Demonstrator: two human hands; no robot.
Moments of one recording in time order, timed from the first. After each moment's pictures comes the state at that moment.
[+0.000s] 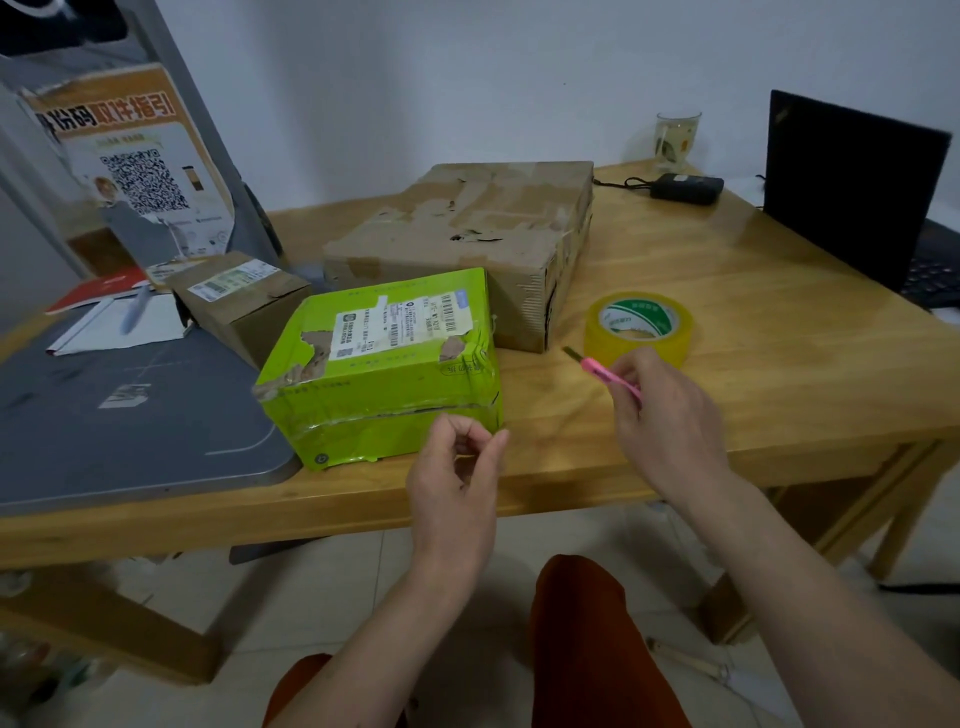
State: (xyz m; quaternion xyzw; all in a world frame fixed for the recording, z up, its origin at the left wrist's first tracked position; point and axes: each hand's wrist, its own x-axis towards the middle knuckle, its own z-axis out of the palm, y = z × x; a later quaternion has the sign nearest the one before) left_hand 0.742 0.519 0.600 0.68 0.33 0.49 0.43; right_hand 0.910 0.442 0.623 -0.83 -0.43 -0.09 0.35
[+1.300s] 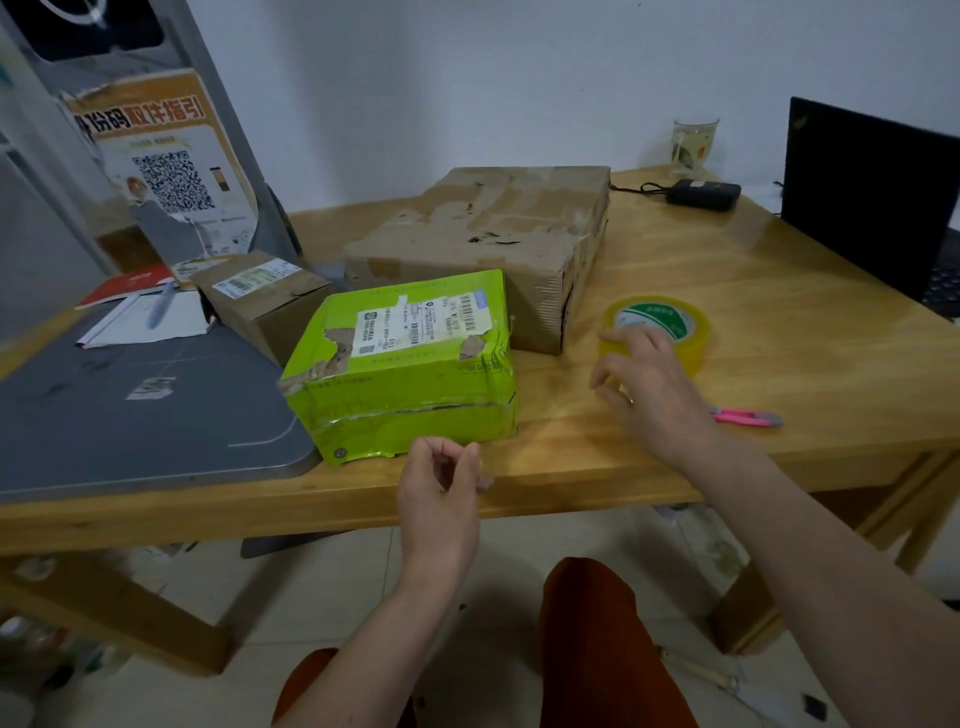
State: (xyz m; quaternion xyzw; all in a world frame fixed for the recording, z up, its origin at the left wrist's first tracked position) left_hand 0.723 0.532 0.583 0.61 0.41 0.48 0.47; right_hand 0.938 0.471 0.617 -0.77 -0.57 -0.09 0.27
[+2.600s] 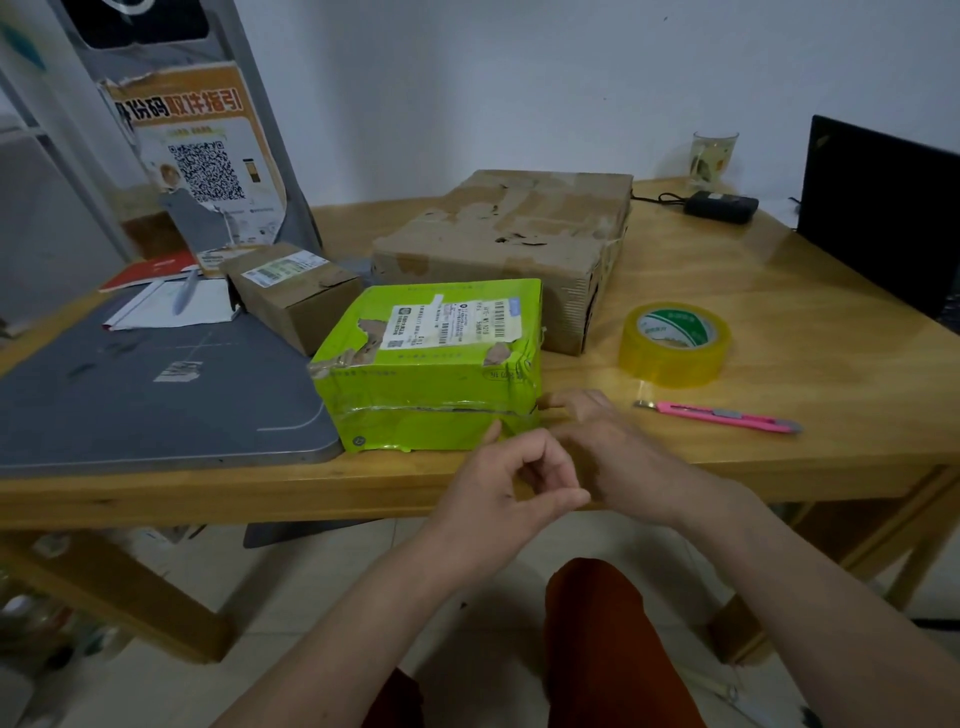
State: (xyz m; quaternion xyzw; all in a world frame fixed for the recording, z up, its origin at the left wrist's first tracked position) left_hand 0.701 0.516 0.638 0.84 0.16 0.26 0.45; right_hand 0.870 0.464 0.625 -0.68 -0.71 0.08 0.19
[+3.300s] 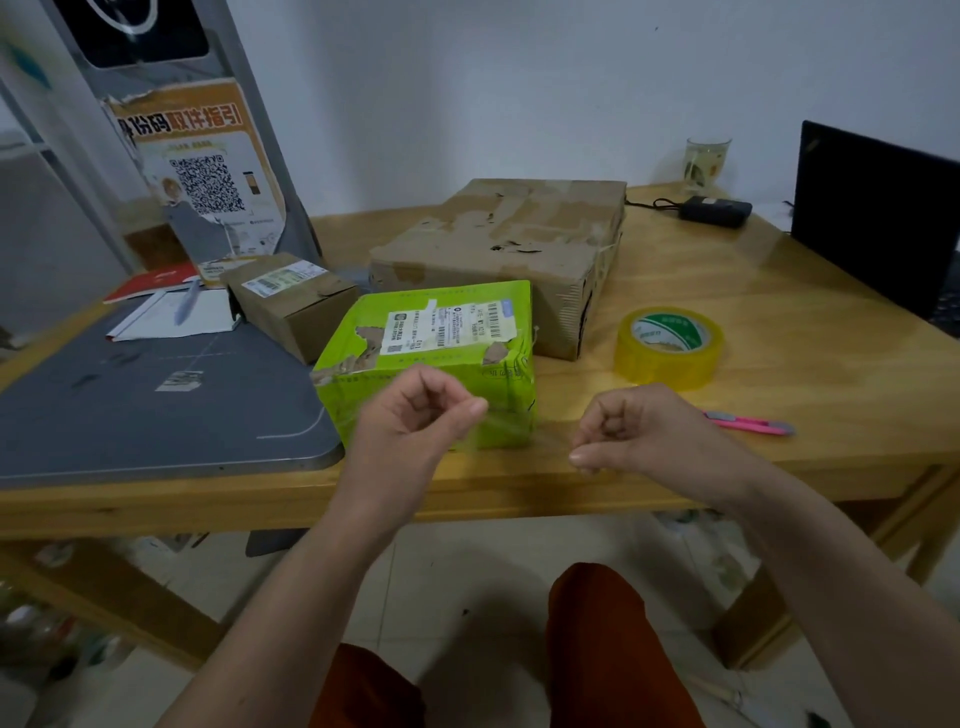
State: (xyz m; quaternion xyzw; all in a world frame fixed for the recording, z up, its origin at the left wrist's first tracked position) left_hand 0.677 0.546 0.675 0.70 0.20 0.42 0.55; right_hand 0.872 0.434 0.671 -0.65 -0.53 0.32 0.44
